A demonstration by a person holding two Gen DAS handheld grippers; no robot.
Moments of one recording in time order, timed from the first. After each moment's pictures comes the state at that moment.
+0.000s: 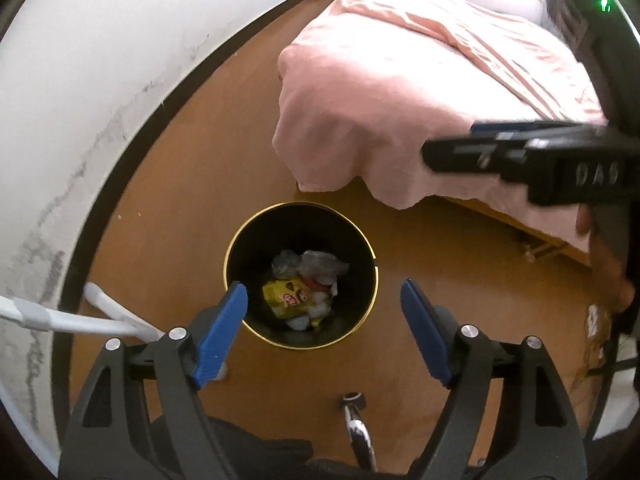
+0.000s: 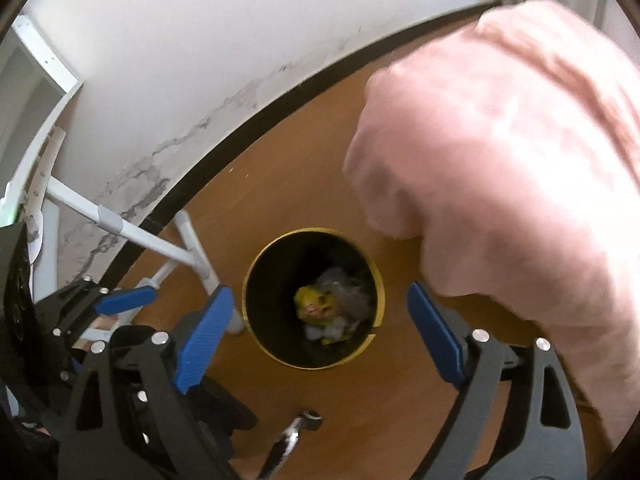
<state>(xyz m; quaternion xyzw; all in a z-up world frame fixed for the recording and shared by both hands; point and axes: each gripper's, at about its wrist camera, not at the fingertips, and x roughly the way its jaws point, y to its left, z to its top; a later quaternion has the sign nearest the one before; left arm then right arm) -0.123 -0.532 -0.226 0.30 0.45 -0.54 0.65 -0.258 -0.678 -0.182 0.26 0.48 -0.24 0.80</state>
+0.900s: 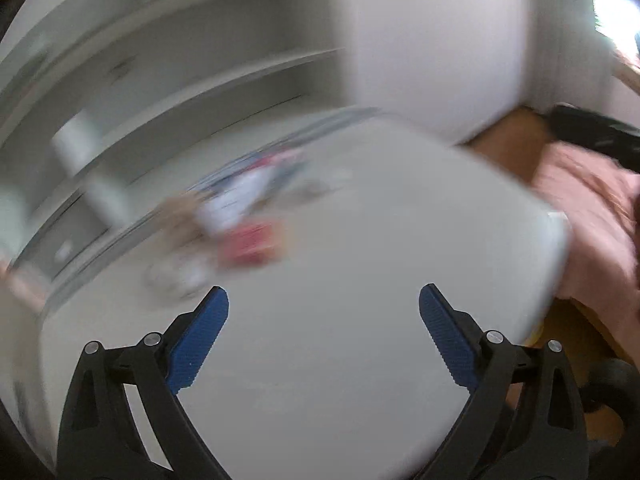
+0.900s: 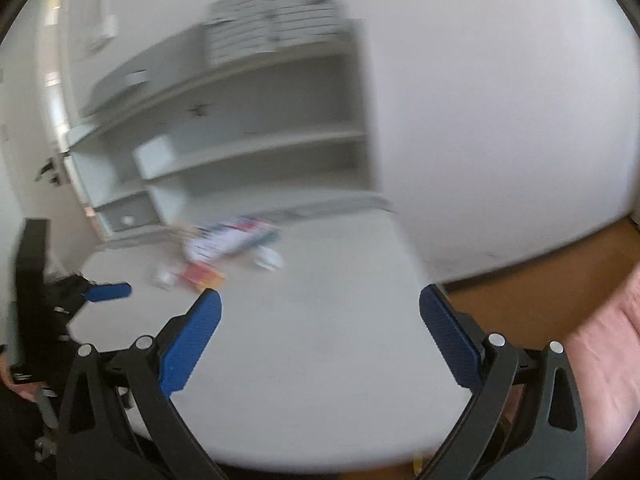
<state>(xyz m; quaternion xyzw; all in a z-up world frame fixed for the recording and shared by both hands) 0.027 -0.142 -0.016 0.17 0.37 -0.22 0.89 -0.061 -0.360 0.051 0.07 0.29 0.02 0.95</state>
